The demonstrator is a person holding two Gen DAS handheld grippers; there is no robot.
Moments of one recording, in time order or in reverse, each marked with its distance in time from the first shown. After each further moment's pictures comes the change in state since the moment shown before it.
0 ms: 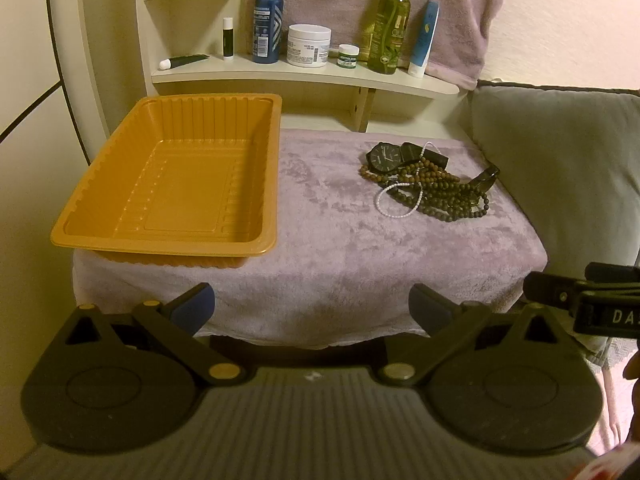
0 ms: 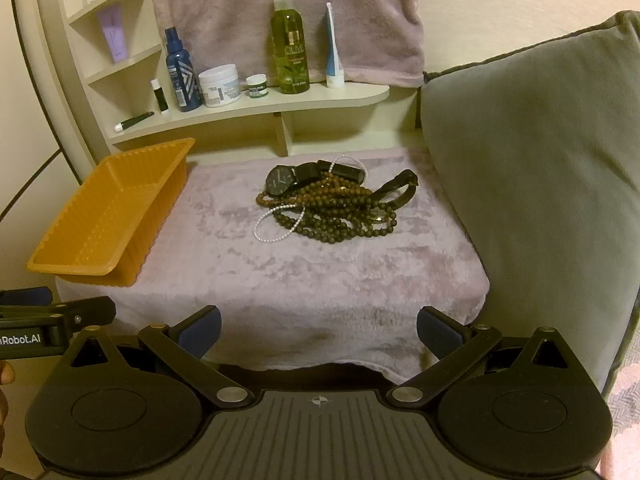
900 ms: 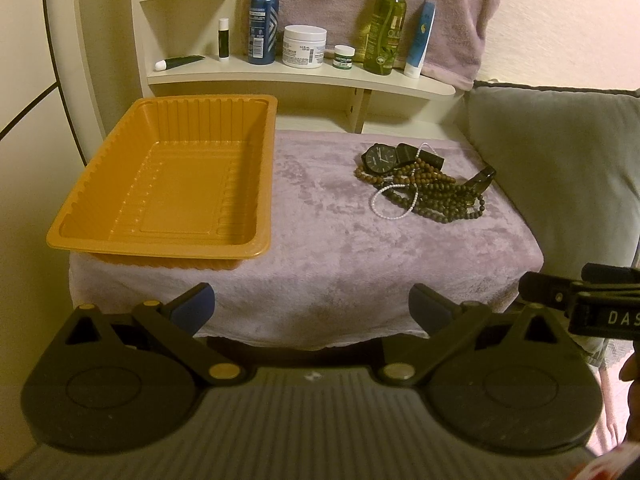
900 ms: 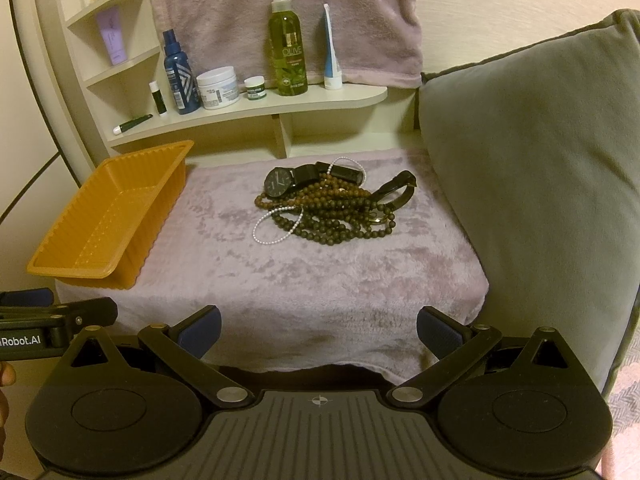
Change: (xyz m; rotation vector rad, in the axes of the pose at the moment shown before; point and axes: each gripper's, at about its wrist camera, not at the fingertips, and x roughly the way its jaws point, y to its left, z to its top) left arm 0.002 -0.004 0.003 0.004 0.001 -0.003; right arm 0.001 0.000 0.002 0.002 -0.003 0.001
